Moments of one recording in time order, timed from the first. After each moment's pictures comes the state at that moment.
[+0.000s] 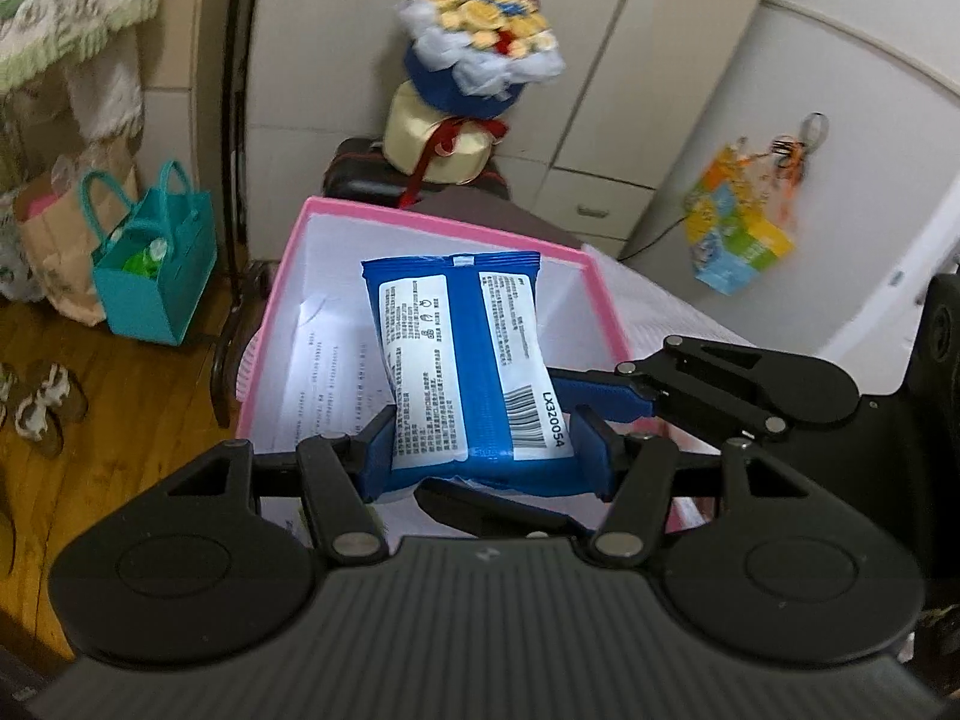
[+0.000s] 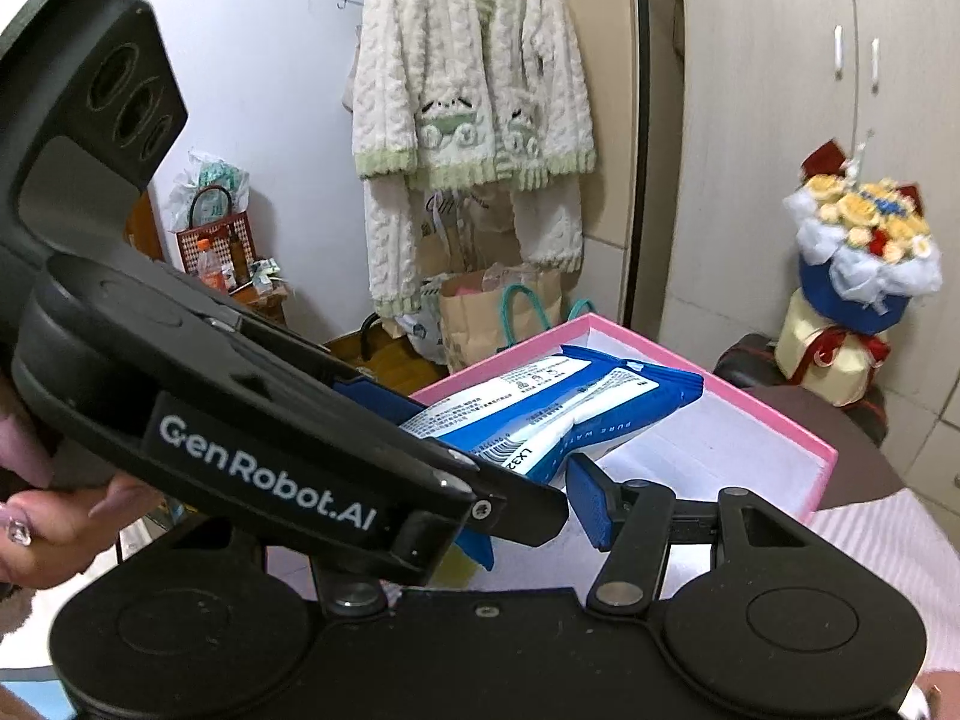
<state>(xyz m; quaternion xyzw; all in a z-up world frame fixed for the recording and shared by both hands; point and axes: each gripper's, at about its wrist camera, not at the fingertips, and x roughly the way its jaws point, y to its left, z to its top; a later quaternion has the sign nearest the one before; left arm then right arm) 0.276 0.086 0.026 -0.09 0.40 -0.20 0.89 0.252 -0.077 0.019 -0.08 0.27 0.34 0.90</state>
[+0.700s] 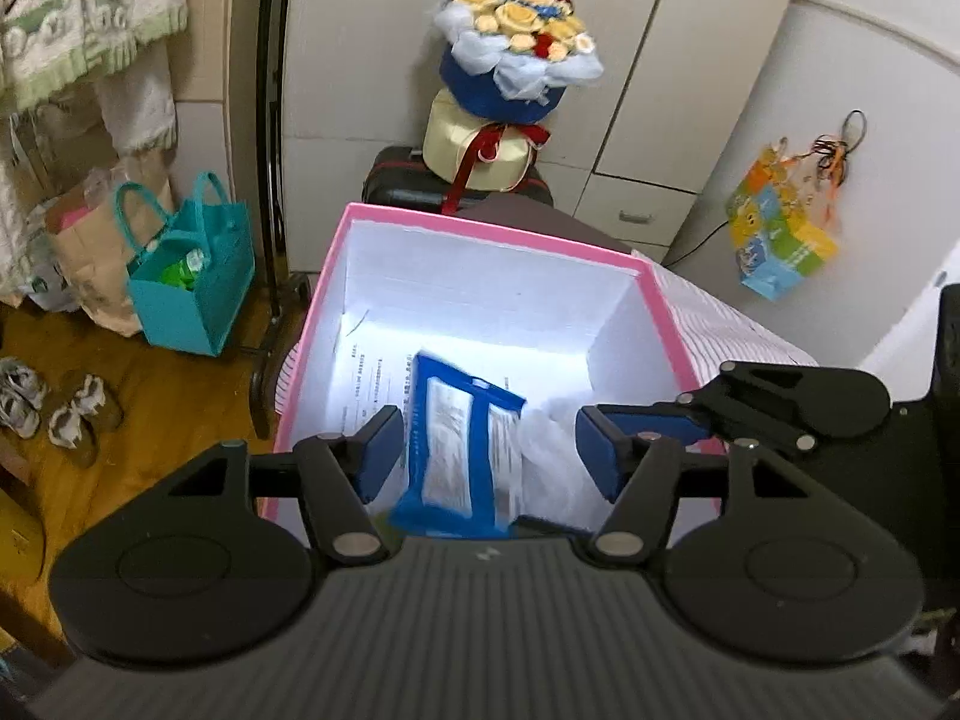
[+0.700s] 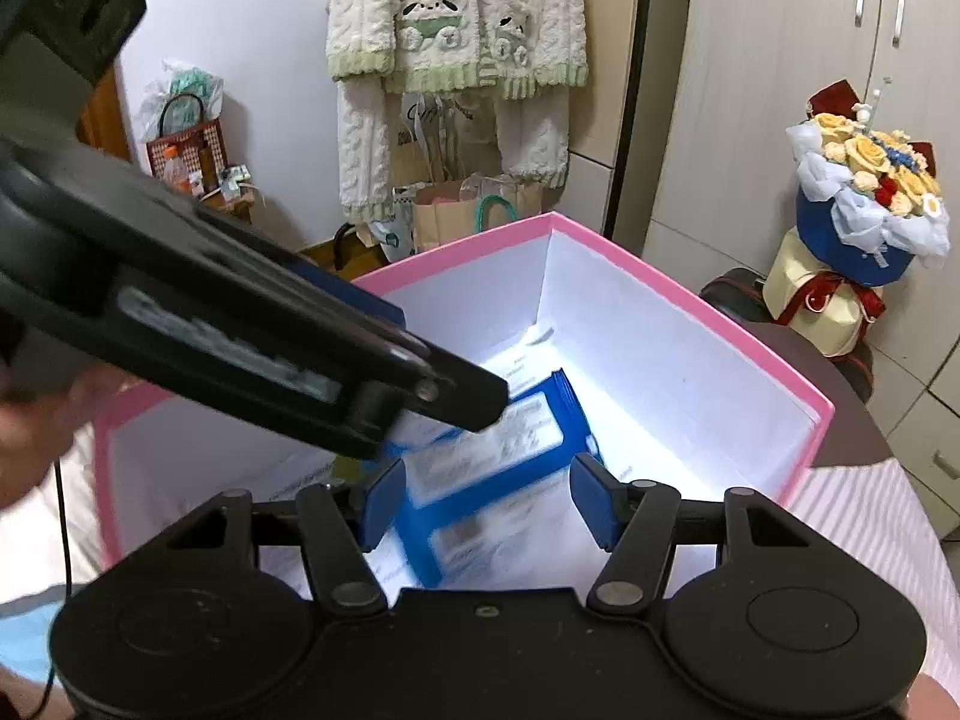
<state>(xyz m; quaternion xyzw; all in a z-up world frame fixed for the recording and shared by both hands) 0.272 0.088 0.024 -0.06 0.38 -0.16 0.91 0.273 -0.077 -0.003 -0.15 0.34 0.31 0.88</state>
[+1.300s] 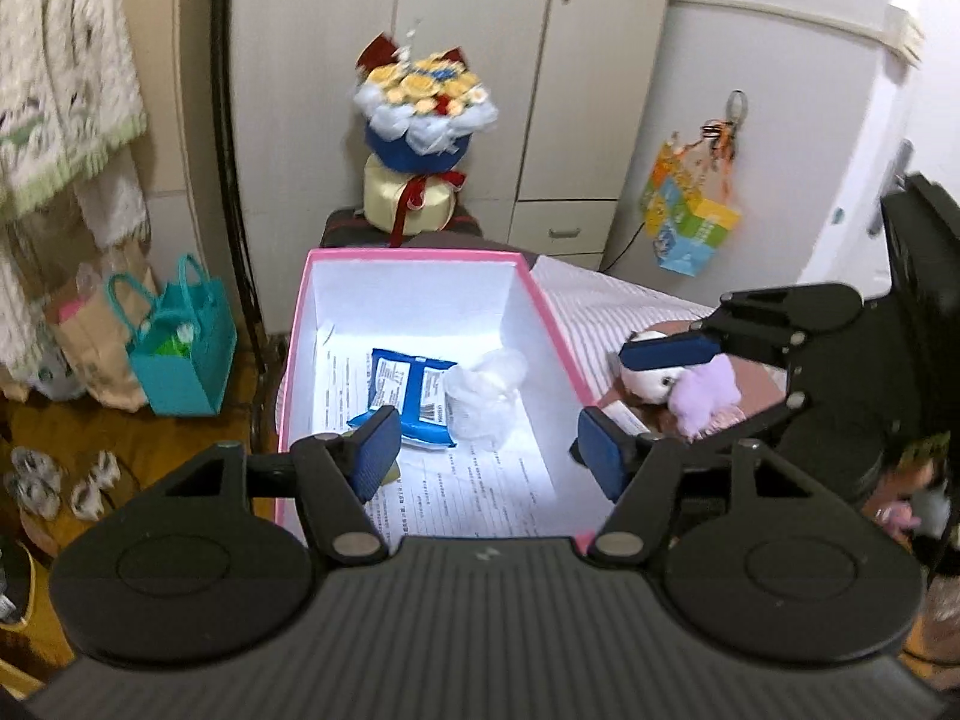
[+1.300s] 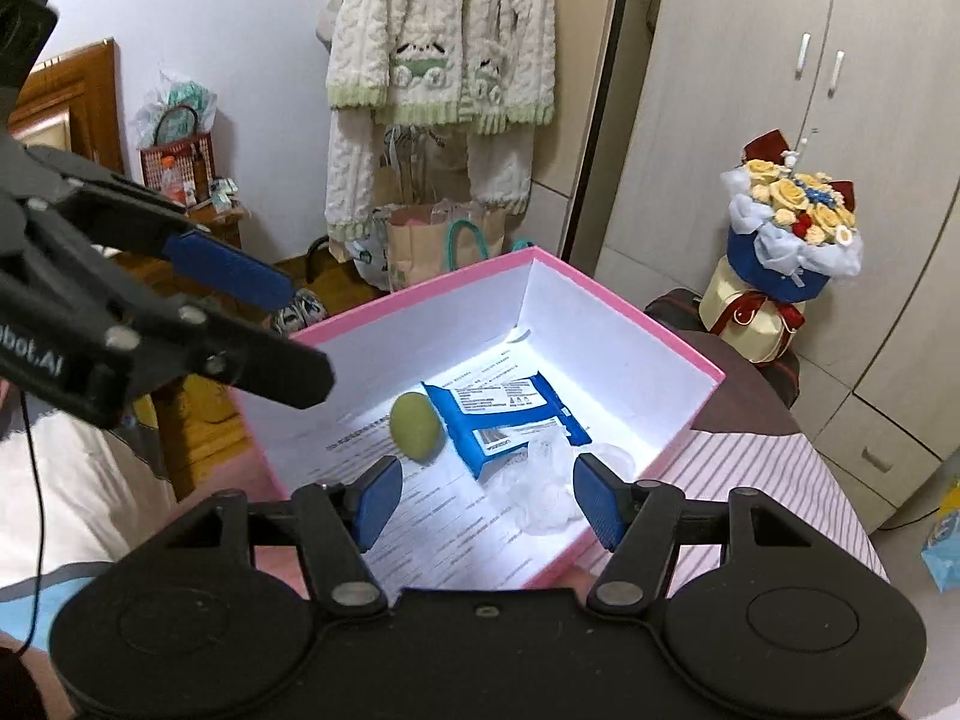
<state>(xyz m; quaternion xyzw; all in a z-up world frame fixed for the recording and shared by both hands) 0.141 0.088 0.087 0.01 0.32 -0.22 0.92 0.175 -0.109 0.055 -0.16 0.31 0.27 0.90</state>
